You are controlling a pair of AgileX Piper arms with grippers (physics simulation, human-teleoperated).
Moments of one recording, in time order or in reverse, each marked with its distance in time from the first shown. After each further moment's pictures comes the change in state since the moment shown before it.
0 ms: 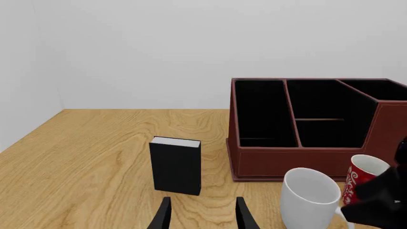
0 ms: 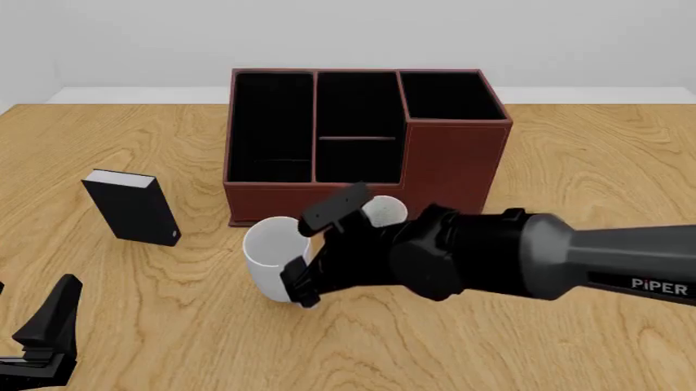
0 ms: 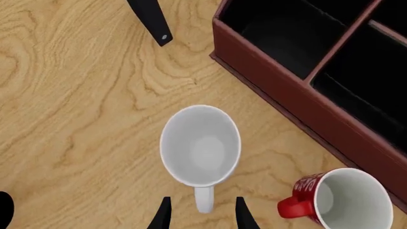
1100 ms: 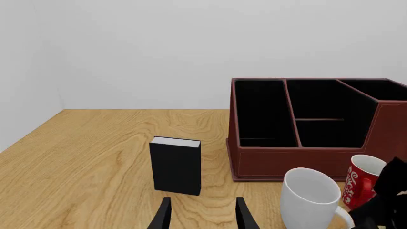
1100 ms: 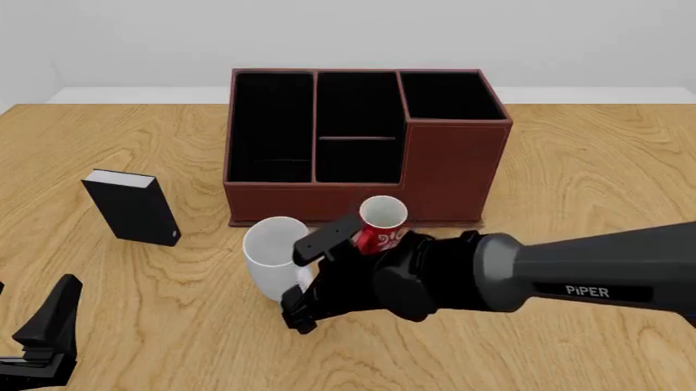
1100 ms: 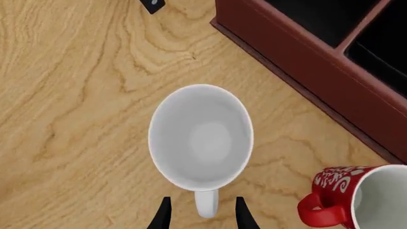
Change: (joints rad) left arm 0.000 0.000 0.000 0.000 0.000; right arm 0.022 0.112 0.022 -0.040 0.039
